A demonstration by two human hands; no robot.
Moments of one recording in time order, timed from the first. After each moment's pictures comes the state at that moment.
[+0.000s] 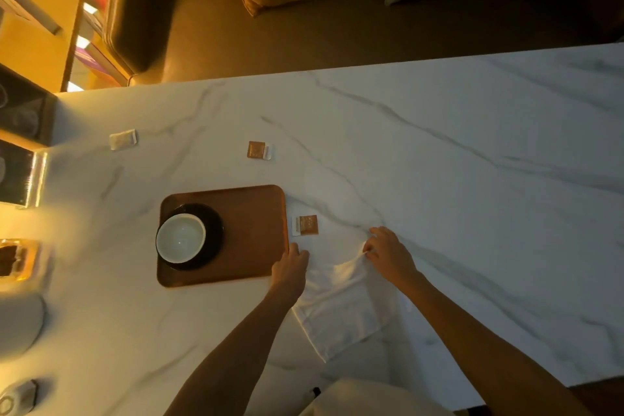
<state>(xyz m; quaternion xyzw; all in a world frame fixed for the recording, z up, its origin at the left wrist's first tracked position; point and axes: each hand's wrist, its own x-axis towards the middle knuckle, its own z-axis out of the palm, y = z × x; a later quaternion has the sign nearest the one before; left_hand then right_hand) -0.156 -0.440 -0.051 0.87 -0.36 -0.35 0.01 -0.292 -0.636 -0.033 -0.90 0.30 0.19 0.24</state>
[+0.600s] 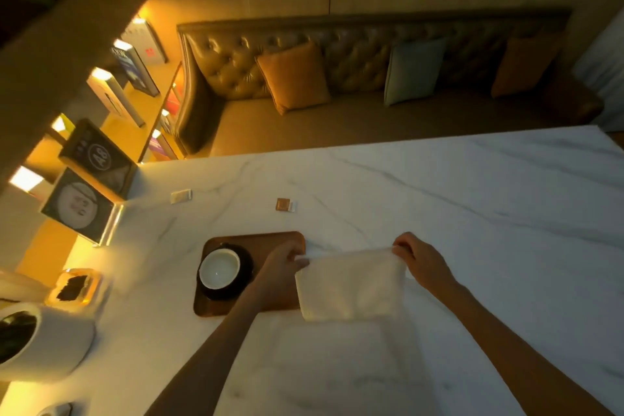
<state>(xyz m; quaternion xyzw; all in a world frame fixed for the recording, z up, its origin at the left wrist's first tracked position) -0.102 -0.395 0.100 0.83 -0.30 -0.30 0.36 -0.307 -0.648 0.104 -0.89 0.31 -0.04 0.32</state>
